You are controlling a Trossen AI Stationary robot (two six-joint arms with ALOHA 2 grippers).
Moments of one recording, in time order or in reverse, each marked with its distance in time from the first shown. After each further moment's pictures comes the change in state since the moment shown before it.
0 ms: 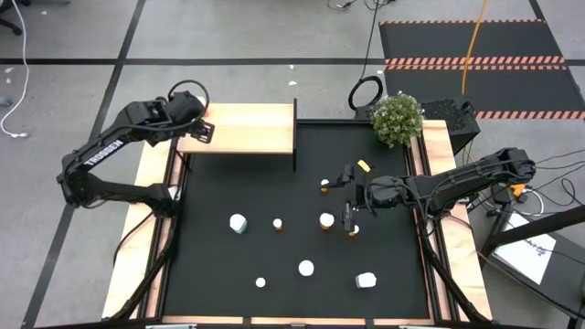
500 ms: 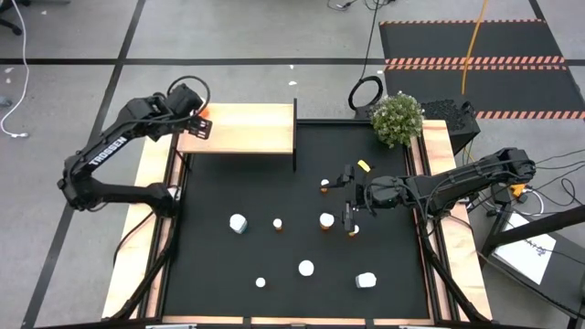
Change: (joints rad) left arm 0.144 0.000 -0.066 0.058 0.056 0.093; right arm 0.000 0.000 0.000 -0.005 0.000 0.002
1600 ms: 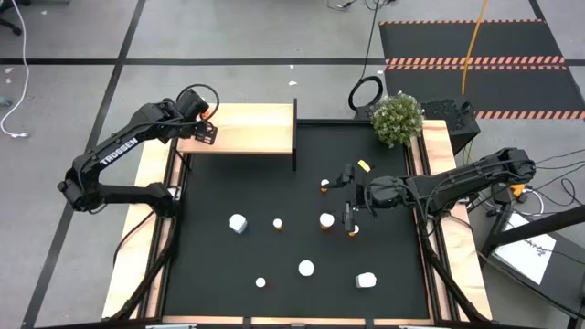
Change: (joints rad) left arm 0.062 0.000 -0.171 0.145 0.092 0.030; right arm 0.000 0.000 0.000 0.000 0.000 0.008
